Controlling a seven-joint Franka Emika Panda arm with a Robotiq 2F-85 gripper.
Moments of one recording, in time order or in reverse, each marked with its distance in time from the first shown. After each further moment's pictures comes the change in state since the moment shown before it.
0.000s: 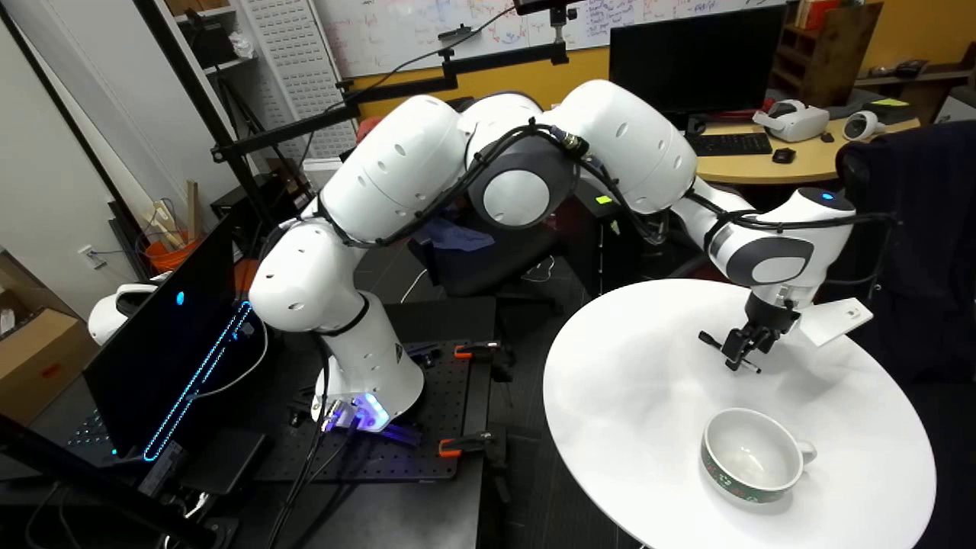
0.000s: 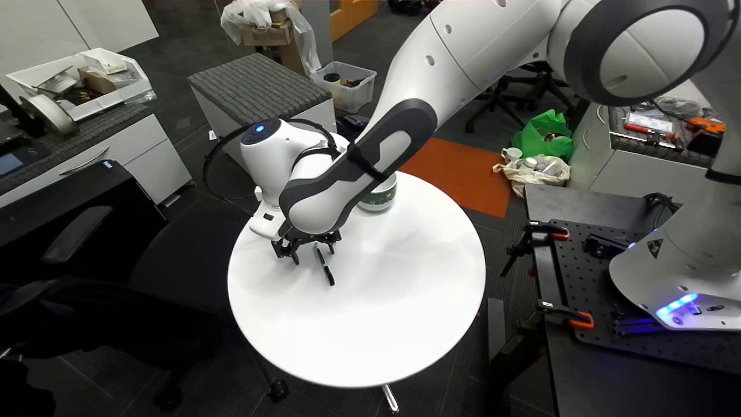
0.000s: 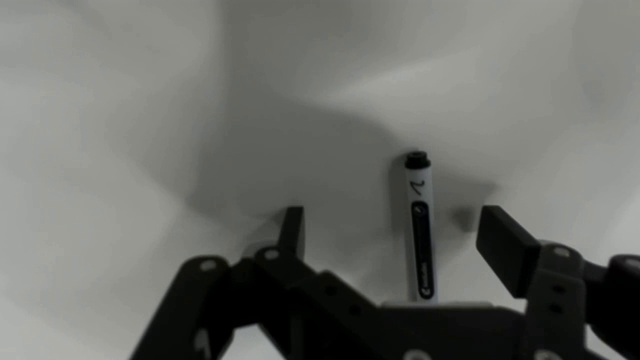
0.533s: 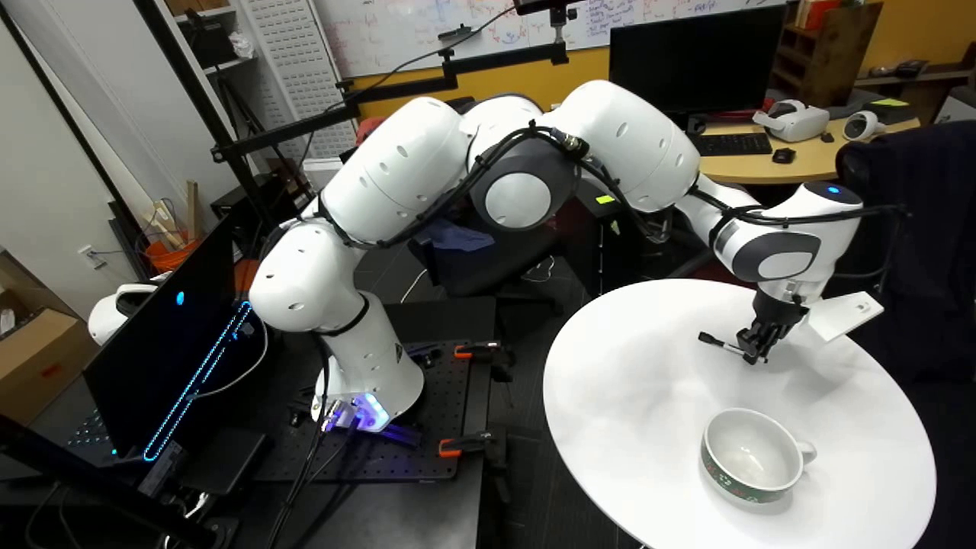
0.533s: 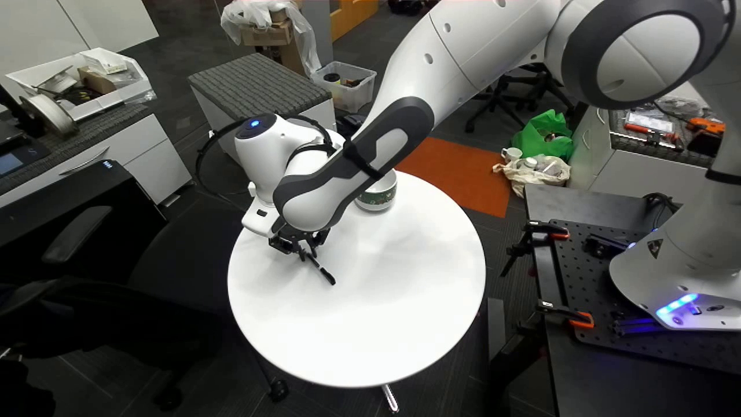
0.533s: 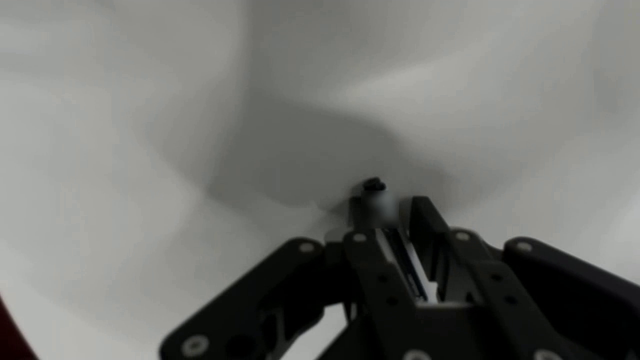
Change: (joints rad) arm 0.002 0.011 0.001 0.039 0.000 0.000 0.000
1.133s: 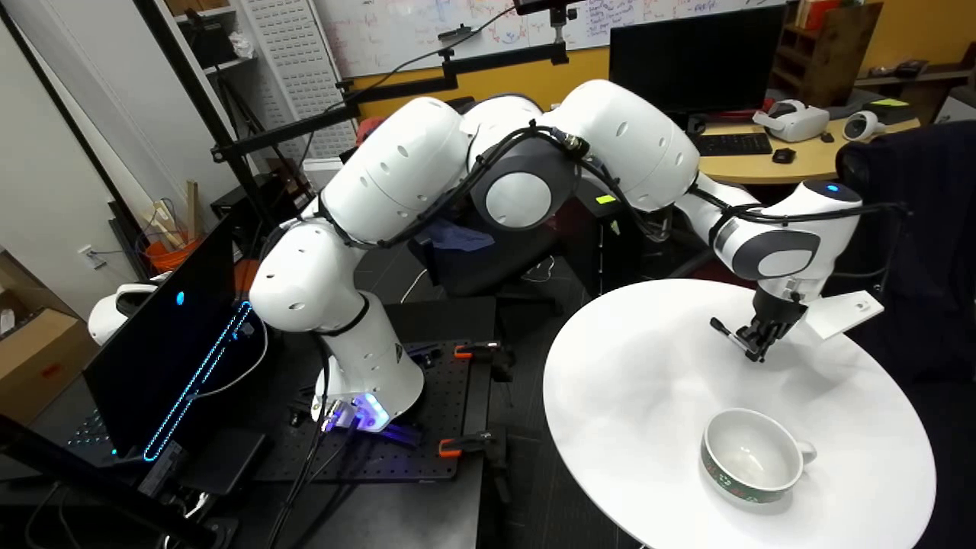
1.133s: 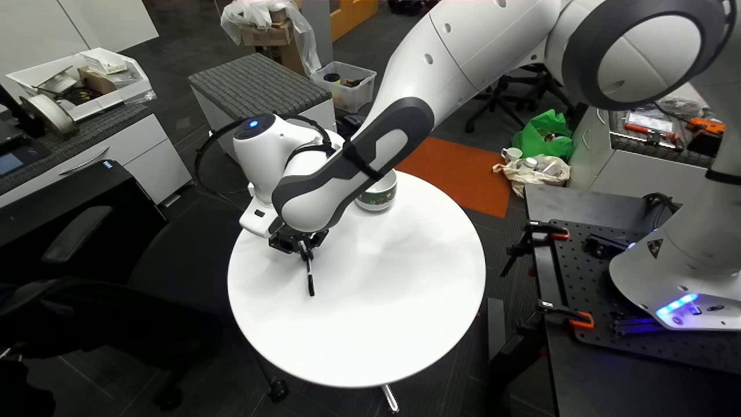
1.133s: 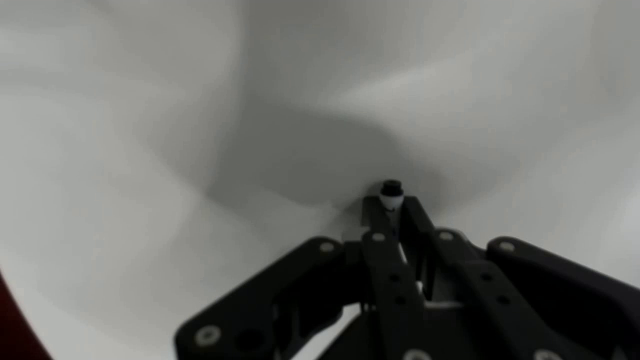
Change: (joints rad) arm 0.004 -0.001 0.001 0.004 0.000 0.000 0.040
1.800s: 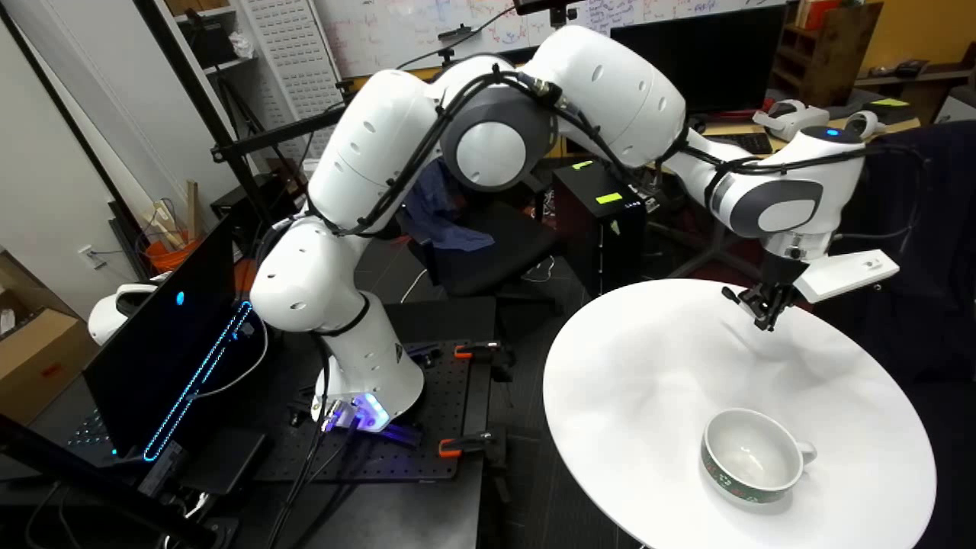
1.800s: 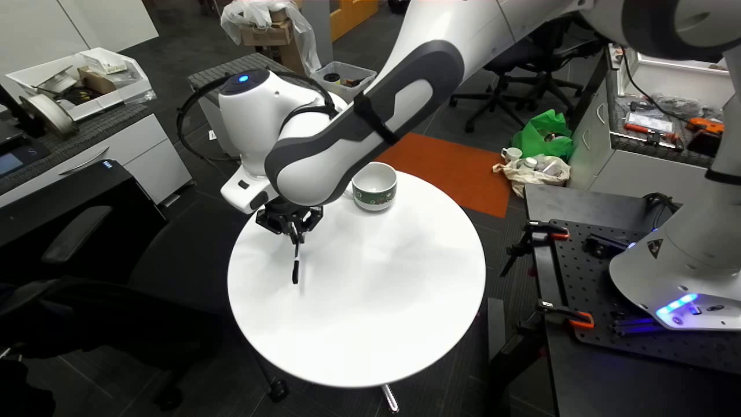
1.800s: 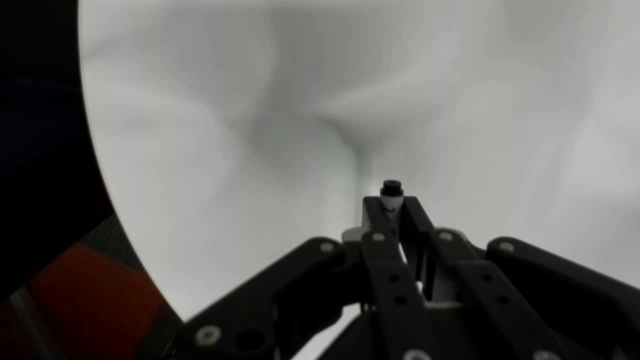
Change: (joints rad) arm 0.014 -0.178 -0.001 -0.119 -0.001 0.000 0.162
